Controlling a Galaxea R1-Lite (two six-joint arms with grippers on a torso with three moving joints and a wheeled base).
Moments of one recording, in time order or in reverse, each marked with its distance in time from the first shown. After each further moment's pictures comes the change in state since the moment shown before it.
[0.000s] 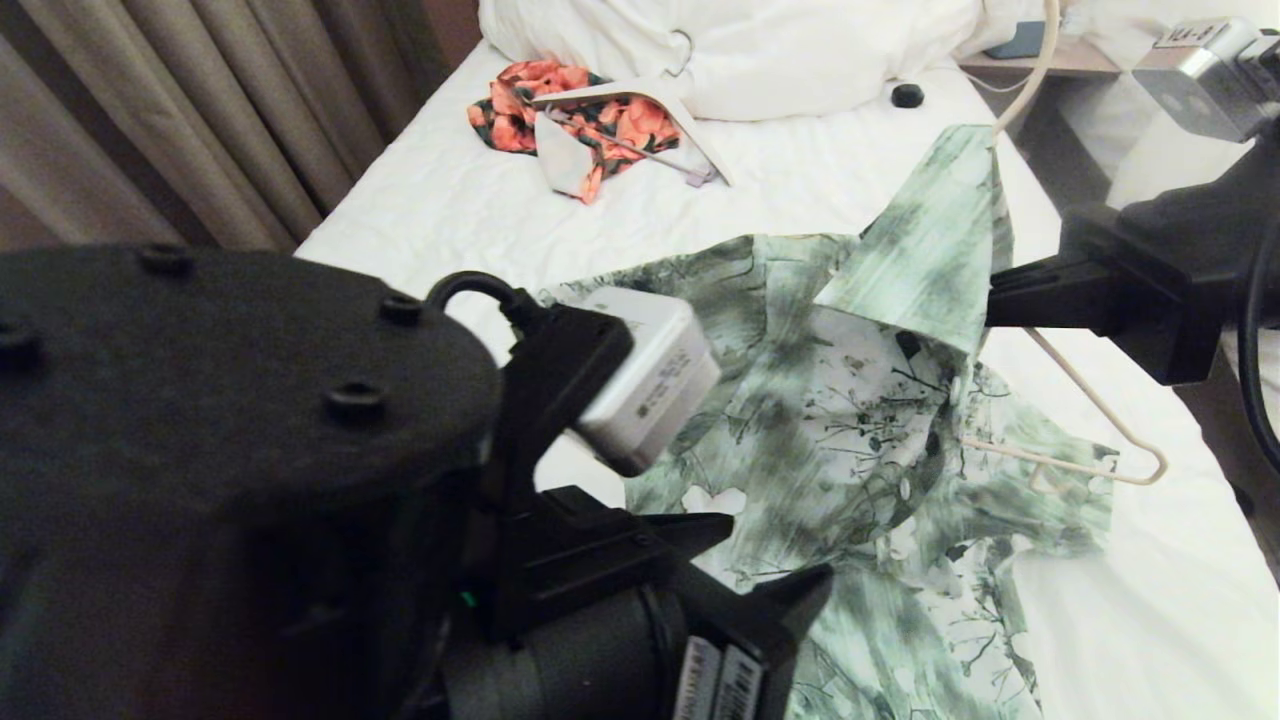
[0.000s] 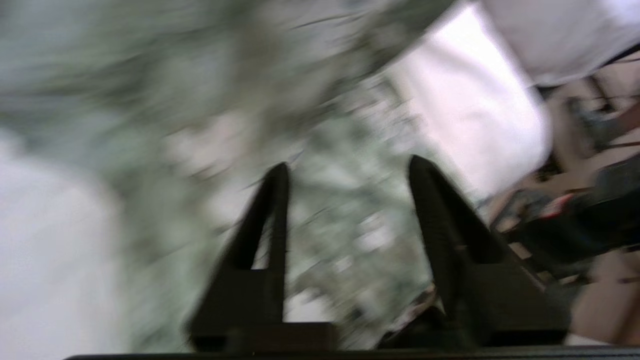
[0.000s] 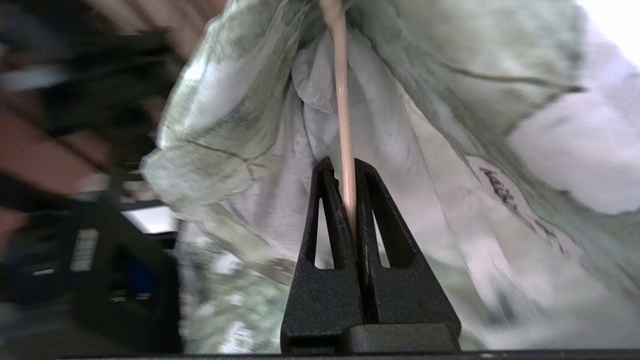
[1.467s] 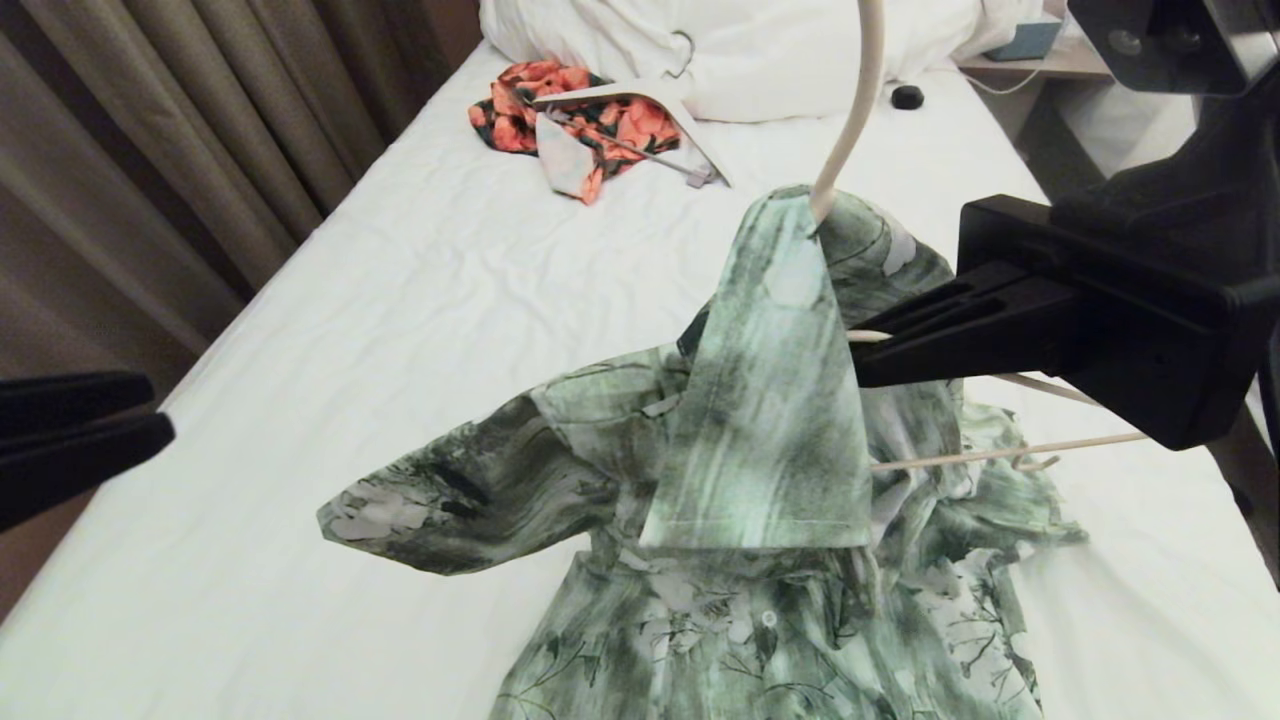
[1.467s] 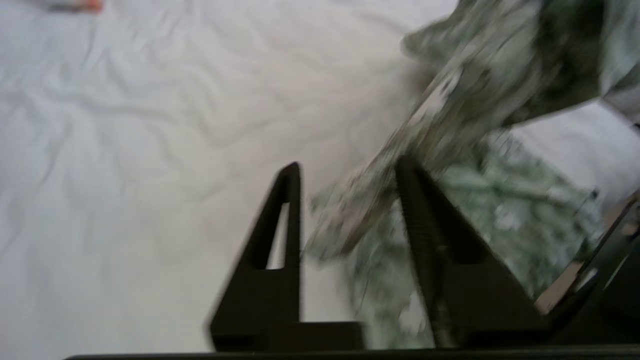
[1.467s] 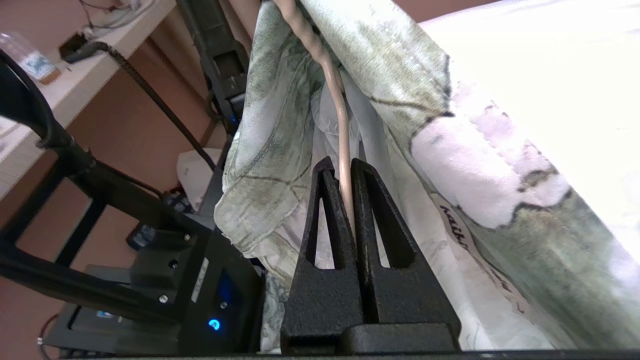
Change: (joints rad) left arm 0.397 -0.621 0.039 0.299 -0.195 0.391; right arm 0.305 0.017 -0.093 0.058 0.009 0.036
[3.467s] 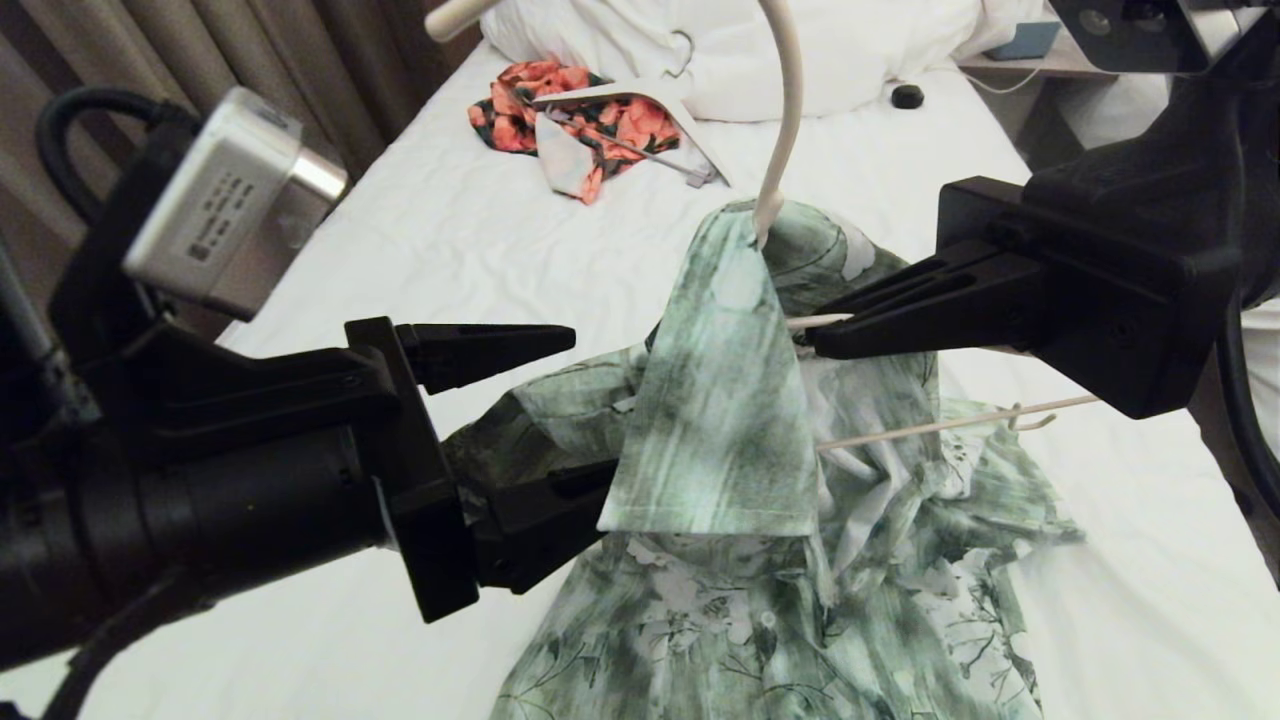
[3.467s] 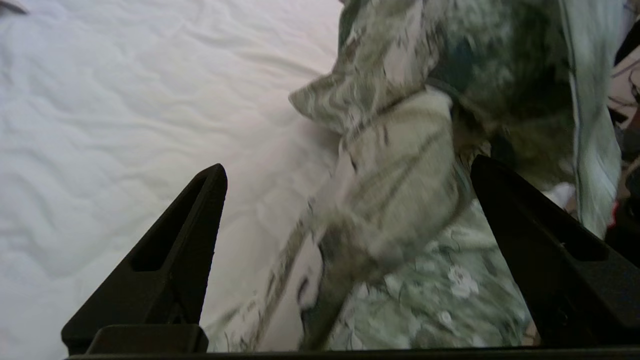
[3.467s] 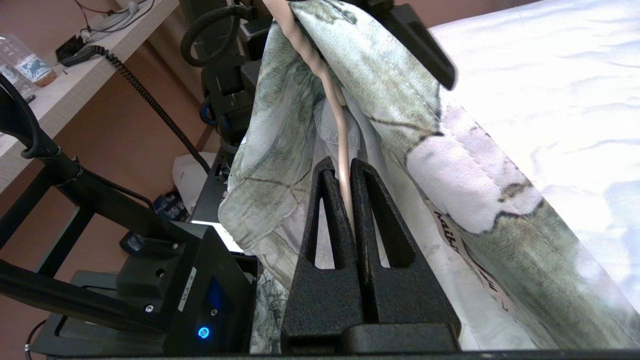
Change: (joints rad) left arm -0.032 0.417 0.127 -0.580 -0.264 0.030; right arm 0.002 0.034 -0.047 -0.012 0.005 0.007
